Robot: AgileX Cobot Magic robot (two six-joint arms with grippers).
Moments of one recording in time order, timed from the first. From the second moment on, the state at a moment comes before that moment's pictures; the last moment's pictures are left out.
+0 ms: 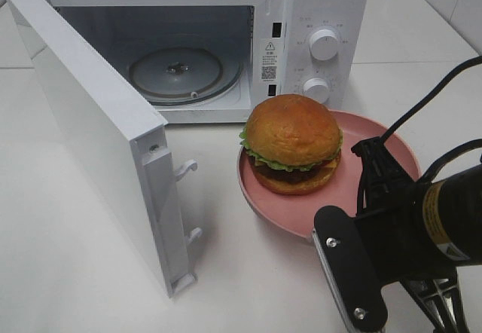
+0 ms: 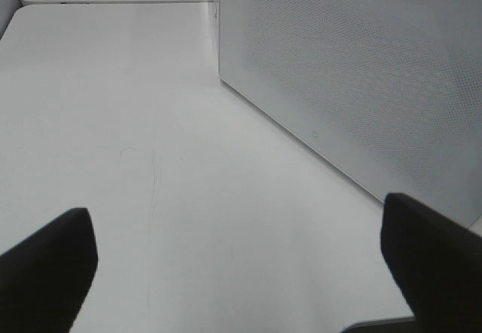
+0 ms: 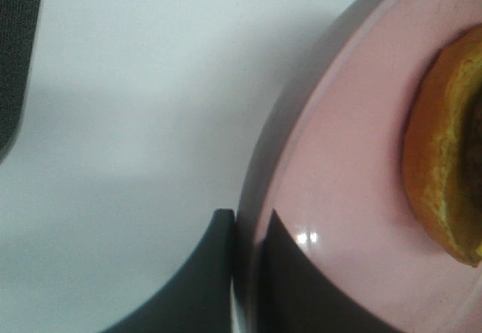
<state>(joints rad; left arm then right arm) 0.00 -0.01 -0.50 -0.16 1.05 0.08 0.91 1.29 -0.51 -0.62 0.46 -0.41</state>
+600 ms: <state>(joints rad) 0.00 -0.01 -0.50 -0.16 1.05 0.08 0.65 1.29 -0.53 -0.12 0.35 -1.17</state>
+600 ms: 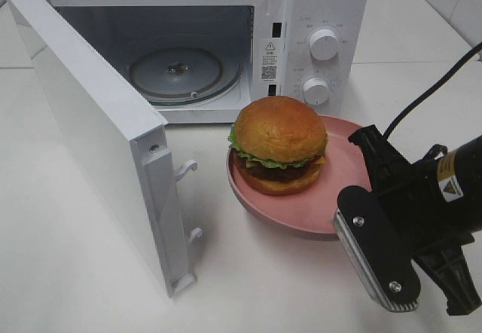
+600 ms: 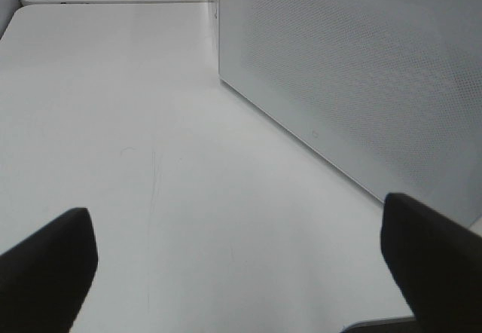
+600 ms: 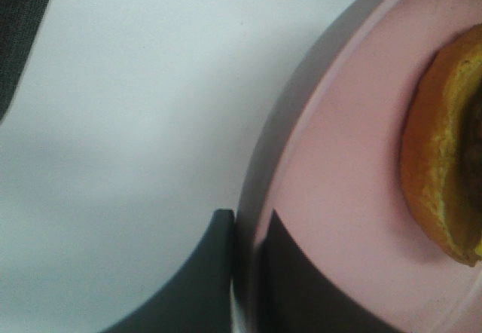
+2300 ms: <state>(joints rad) 0.00 -0.01 -0.50 -0.16 1.05 0.08 0.64 1.54 -0.84 0.06 0.34 -1.60</state>
